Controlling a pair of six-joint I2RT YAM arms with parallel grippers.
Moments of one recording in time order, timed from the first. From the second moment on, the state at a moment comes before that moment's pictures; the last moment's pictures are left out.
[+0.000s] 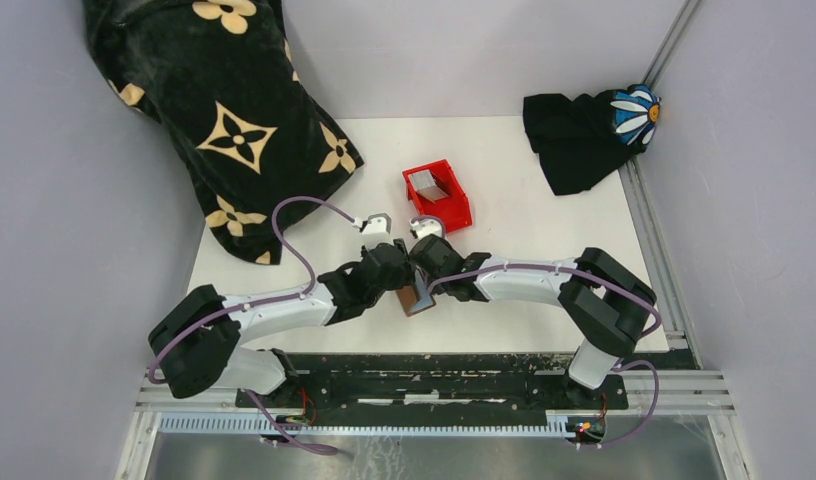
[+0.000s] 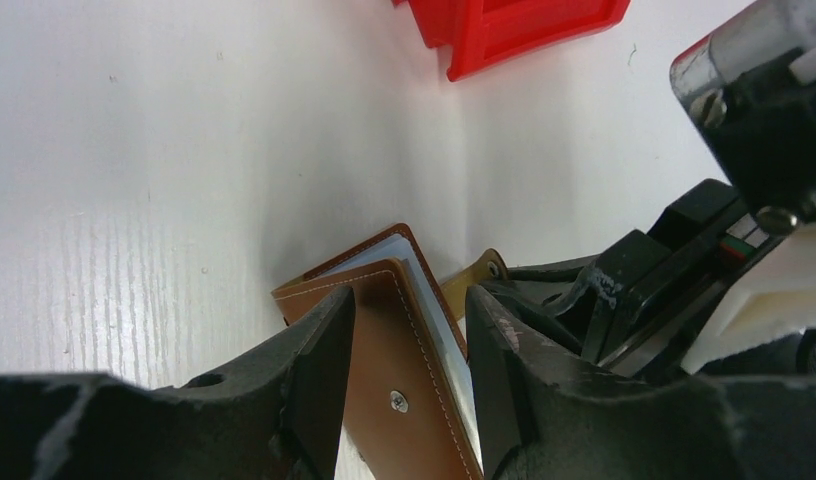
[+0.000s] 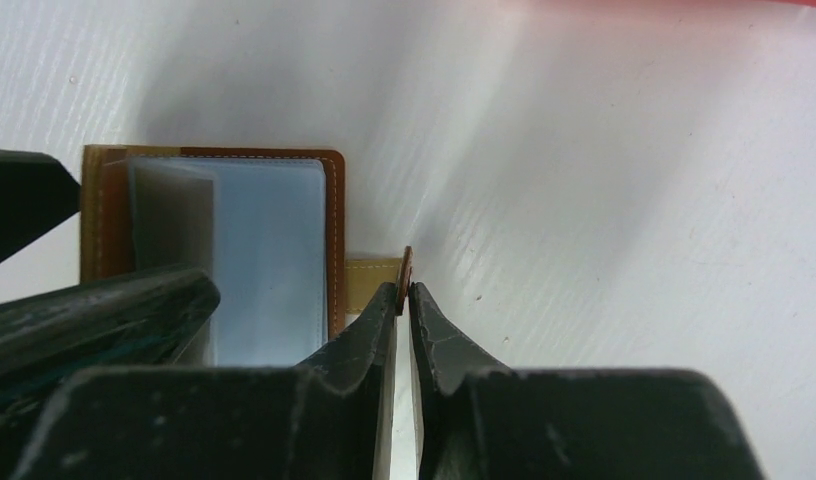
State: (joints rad) left arm -0.92 1.35 0.64 0.05 -0.46 -0.80; right arm 0.97 1.70 0.94 -0.18 0.38 0.40
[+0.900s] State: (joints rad) left arm -1.03 1.26 0.53 0.22 -0.49 -0.87; right arm 0.93 1.69 0.88 -0.13 0.34 0.47
